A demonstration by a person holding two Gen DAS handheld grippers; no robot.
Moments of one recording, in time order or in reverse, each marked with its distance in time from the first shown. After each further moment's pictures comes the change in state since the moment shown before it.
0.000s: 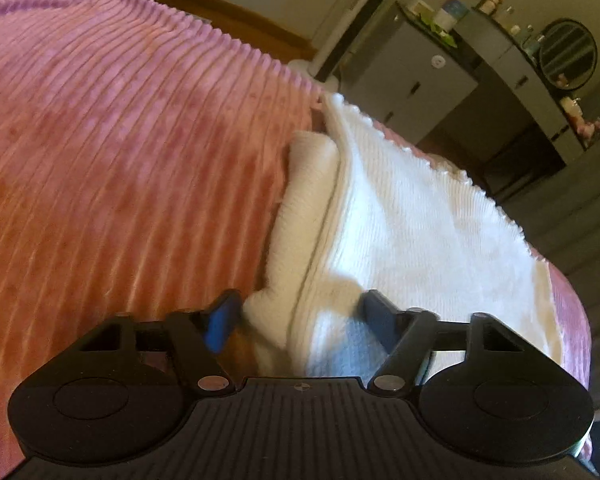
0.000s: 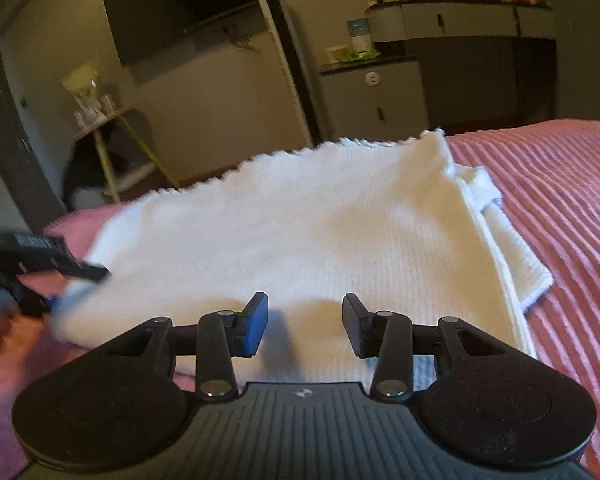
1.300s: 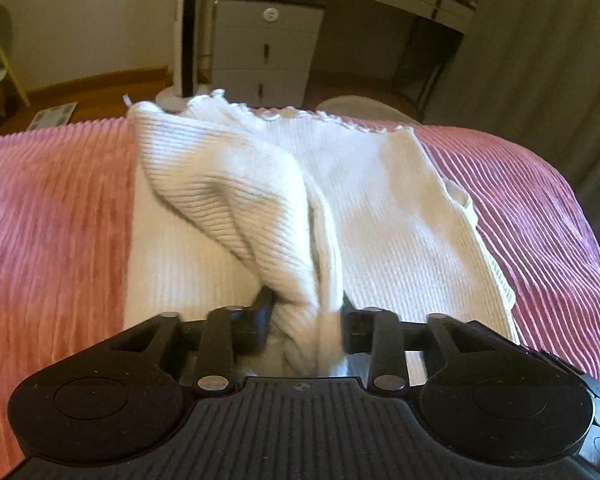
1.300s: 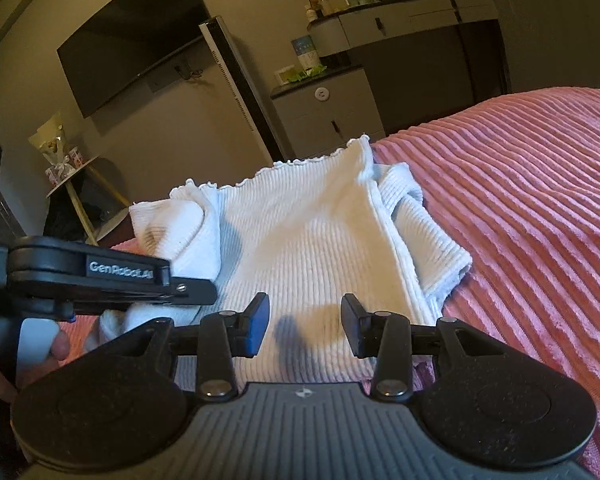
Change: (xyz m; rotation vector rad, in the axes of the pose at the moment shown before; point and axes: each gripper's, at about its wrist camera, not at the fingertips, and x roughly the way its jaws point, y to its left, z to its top) left arm 0.043 -0.210 -0.090 0.527 0.008 -0.005; right arm -0.025 -0.044 -0.005 0.181 -0.071 -0.045
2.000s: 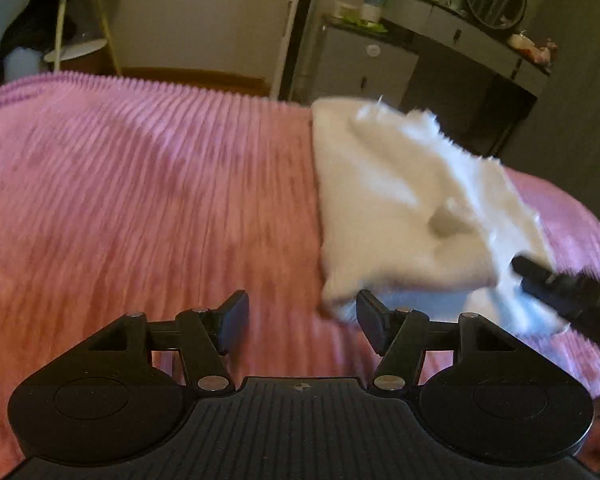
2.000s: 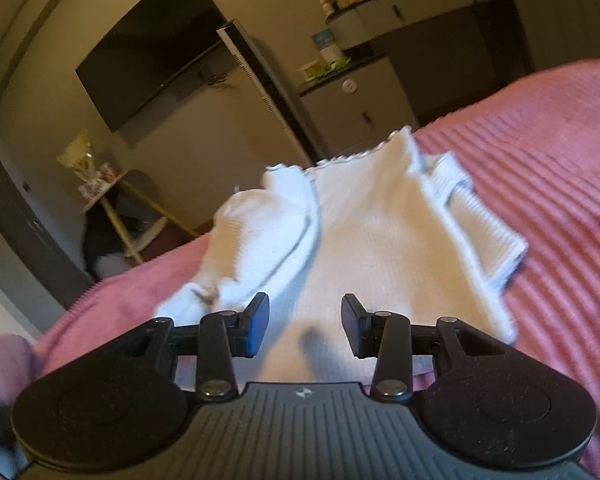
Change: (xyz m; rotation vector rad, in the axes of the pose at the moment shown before) left arm -0.061 0.082 -0.081 -0.225 -0.109 0.162; right arm 0.000 0.013 0.006 0.105 0.033 0.141
